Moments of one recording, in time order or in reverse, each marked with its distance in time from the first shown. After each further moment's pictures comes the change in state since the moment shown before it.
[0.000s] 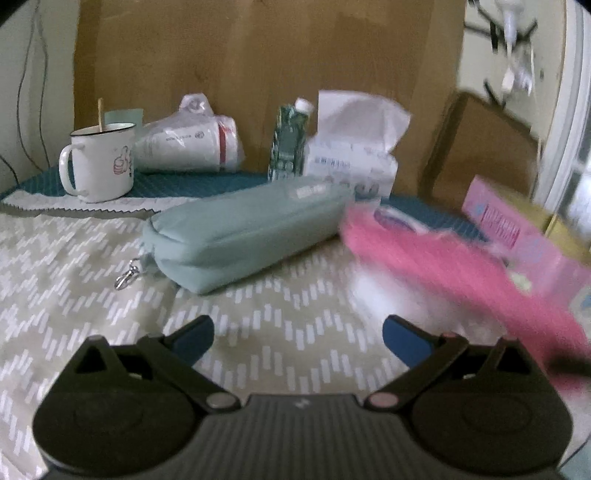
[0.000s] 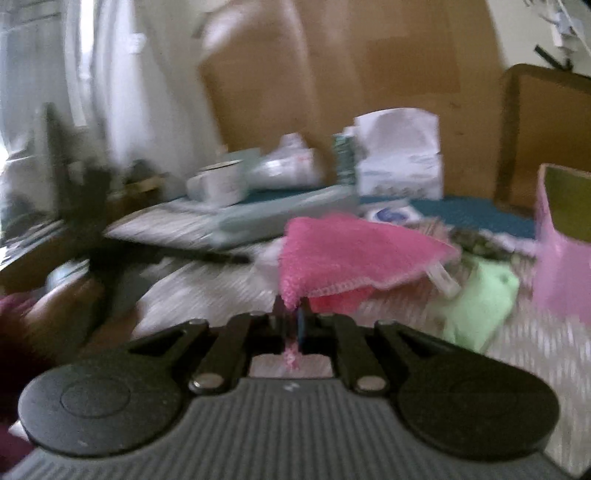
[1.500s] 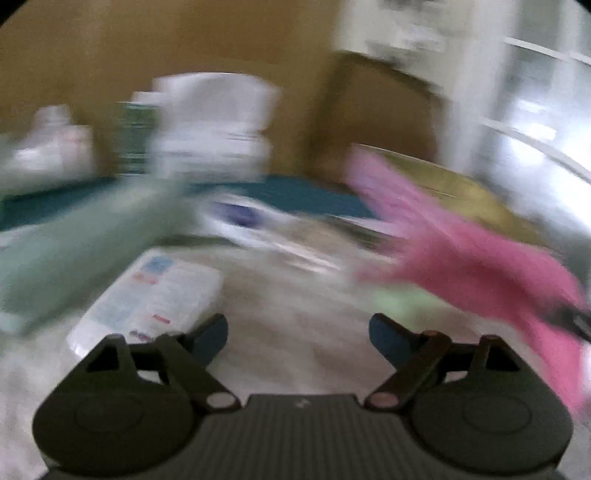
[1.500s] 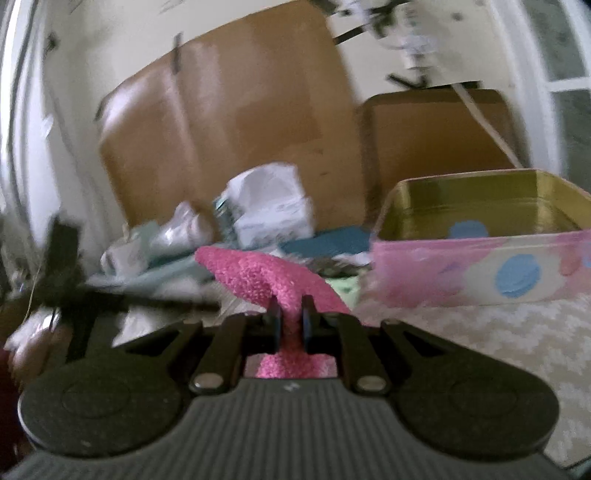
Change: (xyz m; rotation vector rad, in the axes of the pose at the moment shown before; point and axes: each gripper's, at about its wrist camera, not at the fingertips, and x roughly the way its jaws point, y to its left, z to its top) left arm 0.048 -0.095 0.017 0.127 0.086 -0.168; right arm -0.049 -0.041 -0.015 0.162 -0.197 -0.292
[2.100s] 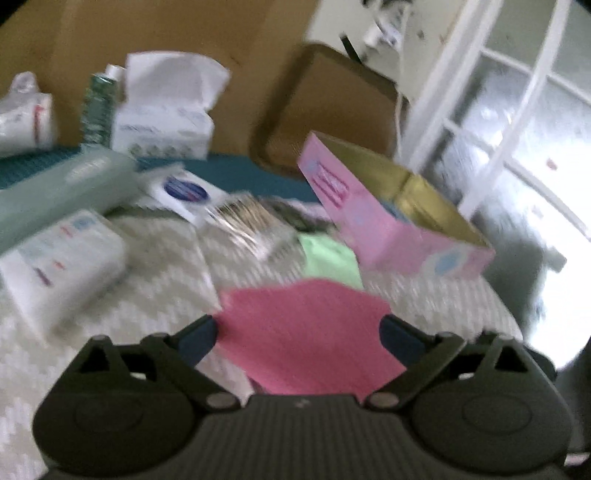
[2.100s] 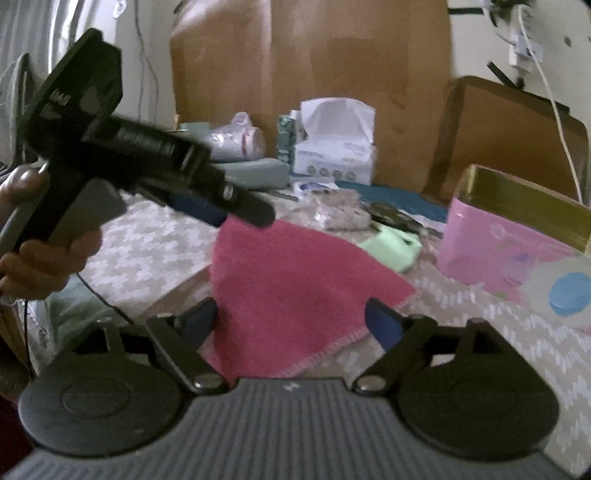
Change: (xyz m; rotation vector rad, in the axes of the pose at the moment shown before) left arm -0.018 -0.035 -0.010 -0.012 0.090 -0.257; right arm 0.020 0.030 -0.034 -0.297 0.180 0.053
